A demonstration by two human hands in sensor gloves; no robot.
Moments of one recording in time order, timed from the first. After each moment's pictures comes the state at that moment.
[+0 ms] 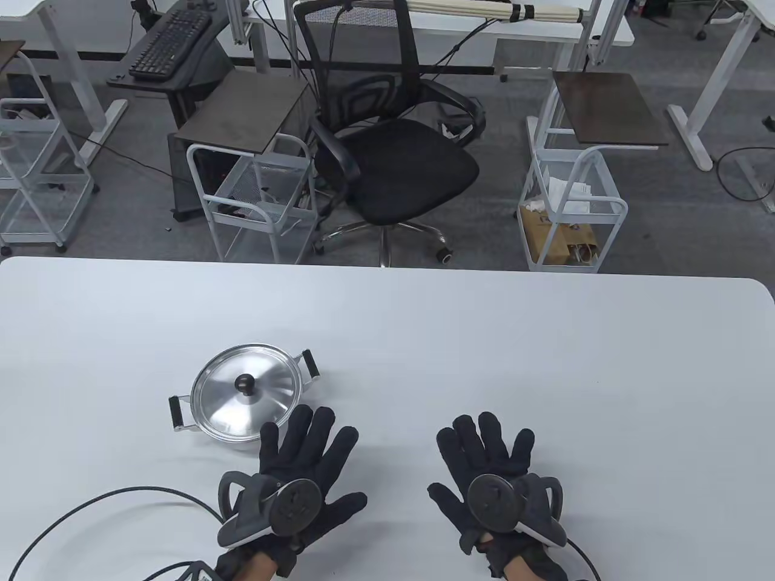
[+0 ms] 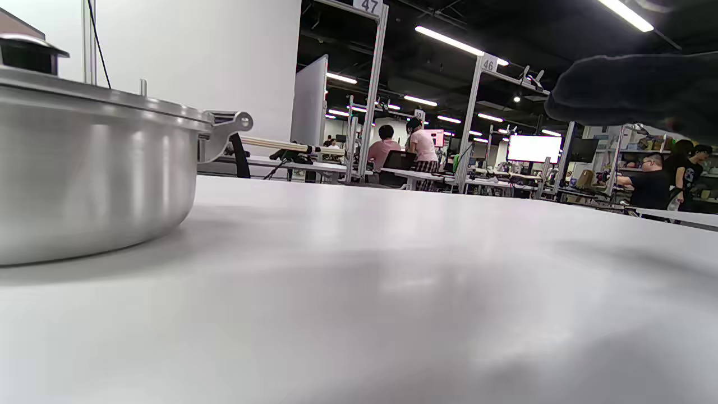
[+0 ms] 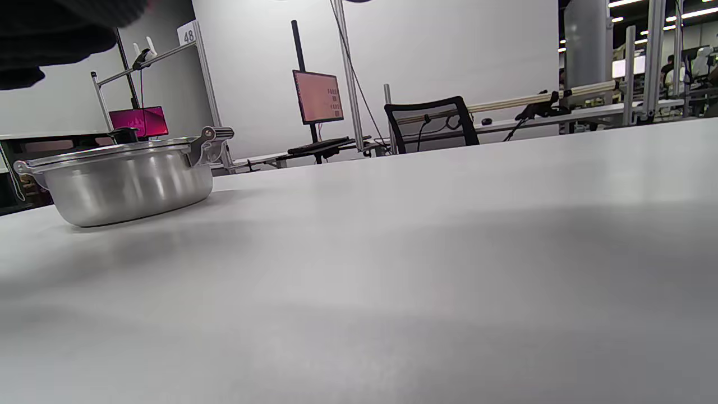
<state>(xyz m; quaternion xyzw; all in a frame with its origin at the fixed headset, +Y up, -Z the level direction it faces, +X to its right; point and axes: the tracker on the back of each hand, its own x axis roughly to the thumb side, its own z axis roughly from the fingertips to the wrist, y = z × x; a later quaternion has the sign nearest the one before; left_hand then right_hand) -0.149 -0.731 -0.261 0.06 -0.20 0.07 0.98 0.162 -0.737 -0.279 0.19 -0.02 0.97 0.11</state>
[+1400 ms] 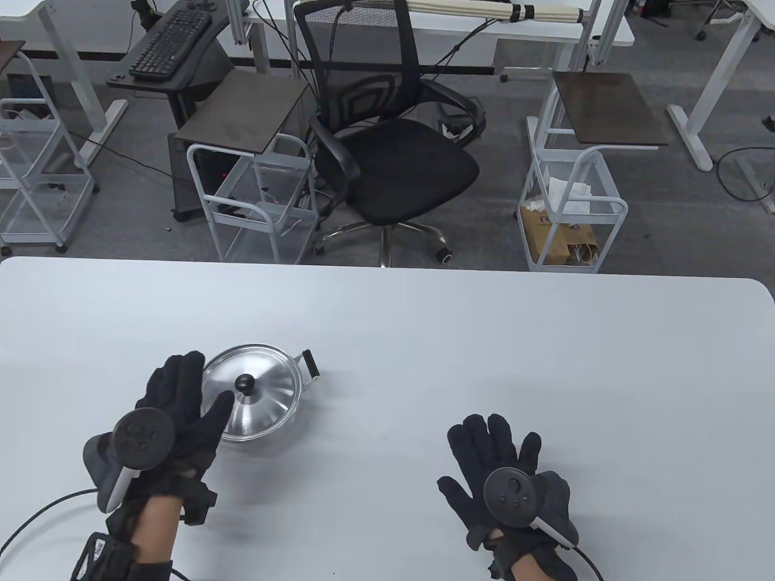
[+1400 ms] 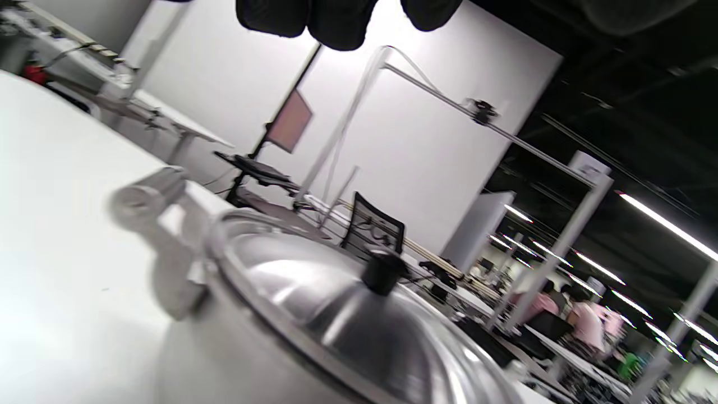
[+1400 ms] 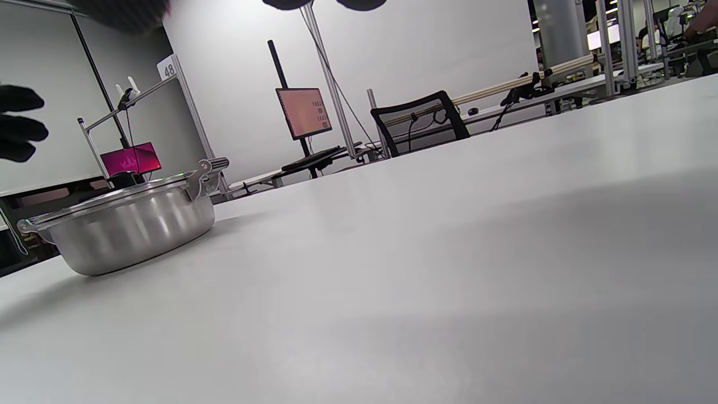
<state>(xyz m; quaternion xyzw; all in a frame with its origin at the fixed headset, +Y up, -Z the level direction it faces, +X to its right) -0.332 -0.706 -0.300 0.12 0.10 0.29 0.94 0.177 -0.732 -0.281 0.17 -0.01 0.97 0.17</state>
